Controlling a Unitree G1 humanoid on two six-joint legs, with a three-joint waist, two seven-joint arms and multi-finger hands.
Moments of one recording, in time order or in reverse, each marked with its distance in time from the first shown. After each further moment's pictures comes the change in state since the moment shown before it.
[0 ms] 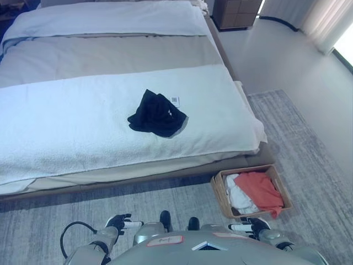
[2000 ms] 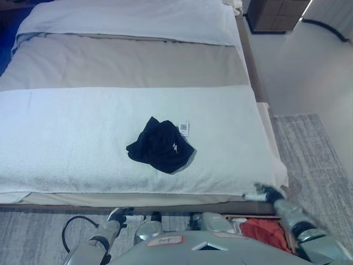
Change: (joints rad) left arm 0.003 -0.008 -0.020 -0.038 -0.015 -0.006 -0.020; right arm -0.182 -0.355 0.067 -0.375 -0.063 0.017 -0.002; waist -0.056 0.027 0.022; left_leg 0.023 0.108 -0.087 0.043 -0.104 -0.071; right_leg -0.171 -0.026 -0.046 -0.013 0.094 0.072
